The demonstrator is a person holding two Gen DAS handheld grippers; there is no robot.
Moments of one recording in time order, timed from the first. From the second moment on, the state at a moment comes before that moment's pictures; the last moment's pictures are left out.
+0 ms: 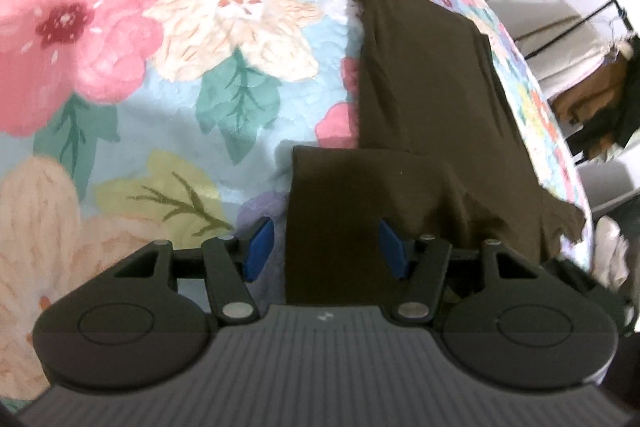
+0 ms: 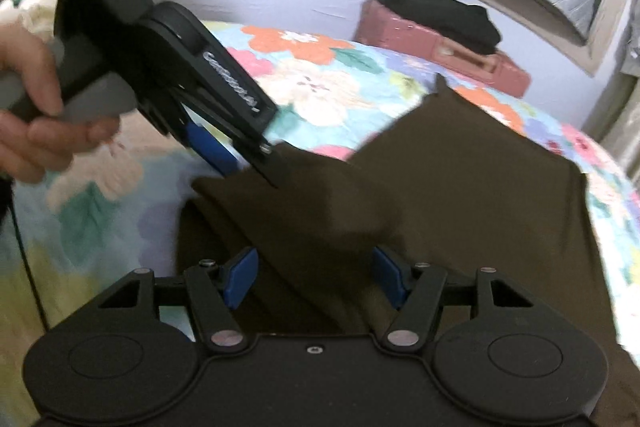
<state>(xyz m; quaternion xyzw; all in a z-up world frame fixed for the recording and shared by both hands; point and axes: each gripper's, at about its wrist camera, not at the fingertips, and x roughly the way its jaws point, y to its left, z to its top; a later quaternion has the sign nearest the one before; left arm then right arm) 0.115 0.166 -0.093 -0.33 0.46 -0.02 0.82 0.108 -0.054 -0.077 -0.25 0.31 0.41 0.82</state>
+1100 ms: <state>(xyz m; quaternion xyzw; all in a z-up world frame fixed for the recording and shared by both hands) 0.101 0.161 -0.069 -0.35 0.44 -0.07 0.82 0.091 -0.050 -0.075 -0.16 0.34 0.41 0.83</state>
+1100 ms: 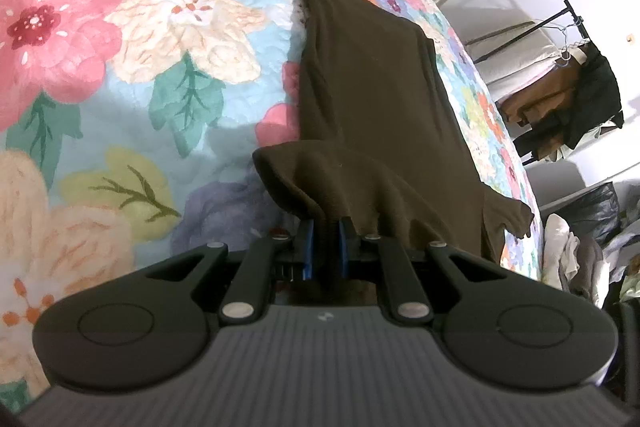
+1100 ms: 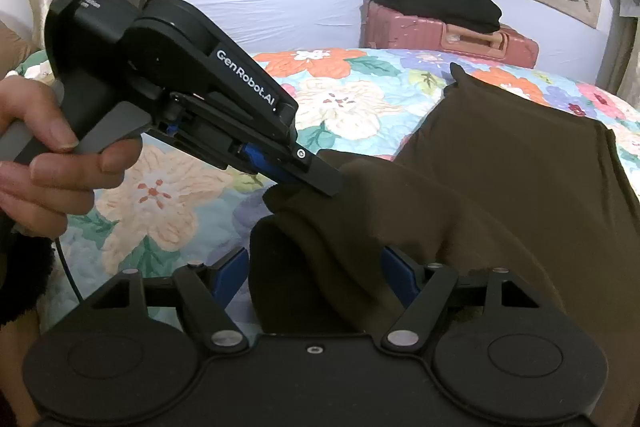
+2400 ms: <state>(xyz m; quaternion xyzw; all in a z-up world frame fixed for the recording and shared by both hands) 0.097 0.100 -0.059 -0.19 0.41 -0.07 0.89 0.148 -0.249 -0.030 -0.06 0.28 0.12 0.95</state>
